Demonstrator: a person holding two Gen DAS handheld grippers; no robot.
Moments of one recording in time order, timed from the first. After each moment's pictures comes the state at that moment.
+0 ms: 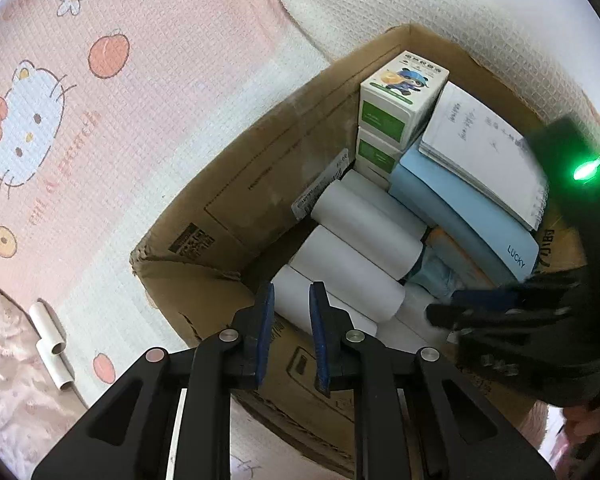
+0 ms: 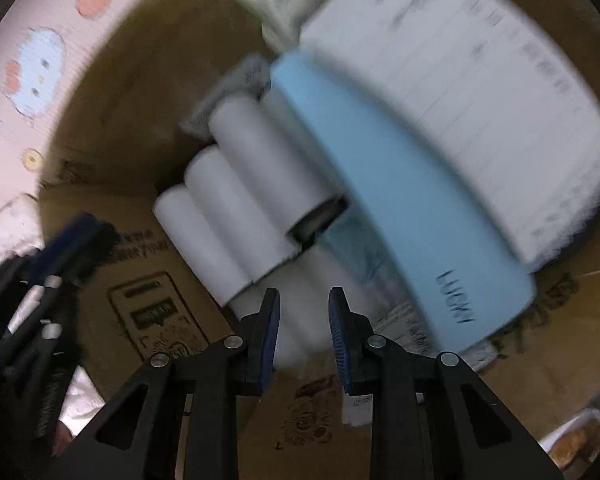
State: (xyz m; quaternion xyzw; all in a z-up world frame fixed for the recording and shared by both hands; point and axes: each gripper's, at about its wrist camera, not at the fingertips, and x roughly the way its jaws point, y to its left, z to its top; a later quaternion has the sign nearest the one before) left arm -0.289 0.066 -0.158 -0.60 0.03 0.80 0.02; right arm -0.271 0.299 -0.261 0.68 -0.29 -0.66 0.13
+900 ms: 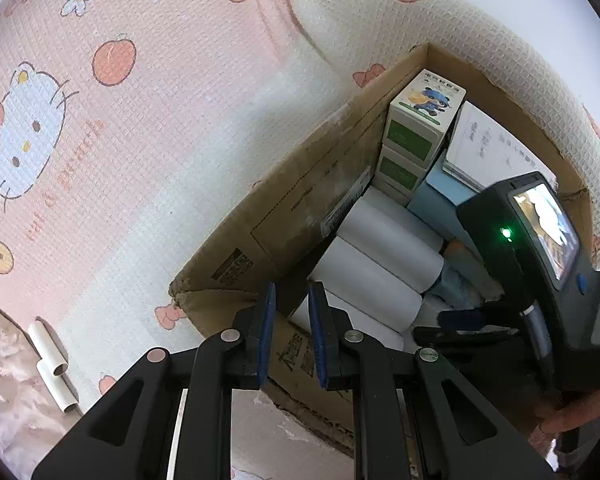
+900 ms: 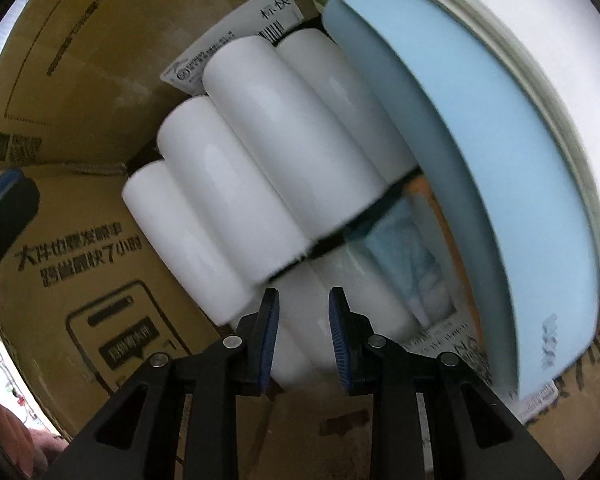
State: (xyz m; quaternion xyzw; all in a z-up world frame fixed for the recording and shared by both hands) left arm -0.299 0.041 -0.161 -0.58 0.04 0.81 0.04; right arm -0.279 0.255 -0.280 0.73 -0.20 -0.64 0.15
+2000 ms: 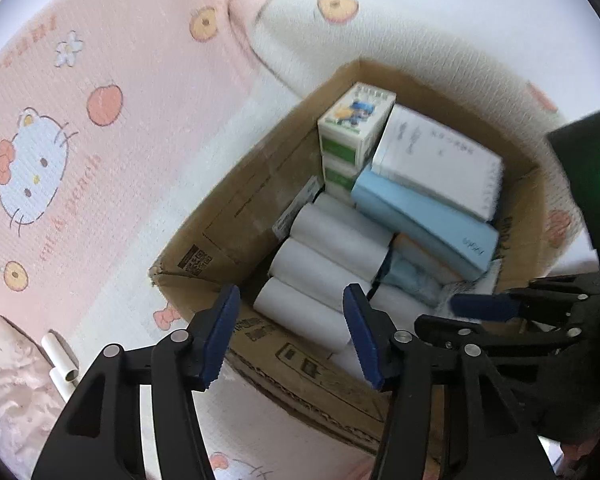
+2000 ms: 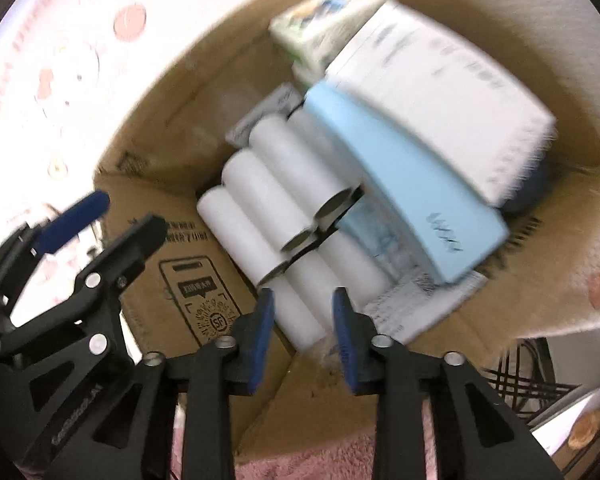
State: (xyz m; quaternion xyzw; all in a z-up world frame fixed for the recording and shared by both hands) left arm -0.262 0.079 -0.117 -0.55 0.06 0.83 0.06; right arm -0.210 0.314 -0.209 0.62 -0.29 -0.72 0.10
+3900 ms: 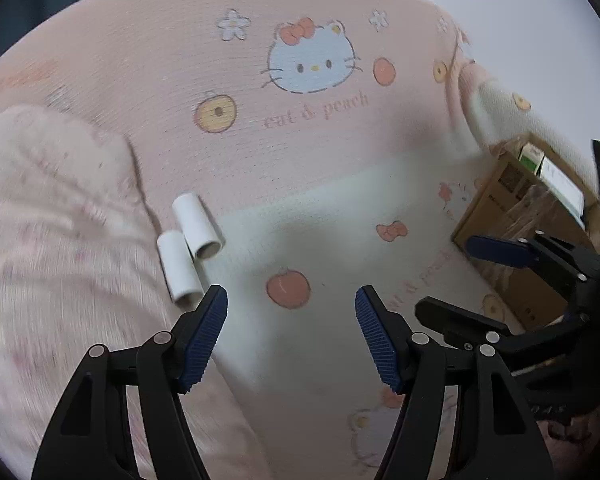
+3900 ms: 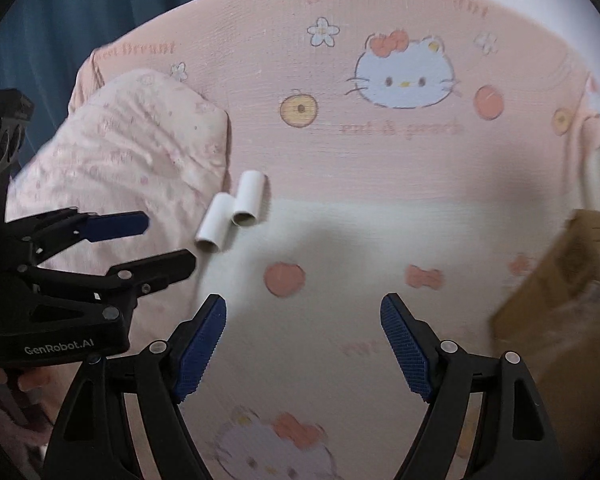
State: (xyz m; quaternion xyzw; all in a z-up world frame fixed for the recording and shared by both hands) left arm -0.042 -0.239 -0.166 -0.43 -0.06 0.89 -0.09; right arm -0.201 -0.034 -0.153 0.38 -0.05 -0.88 0.28
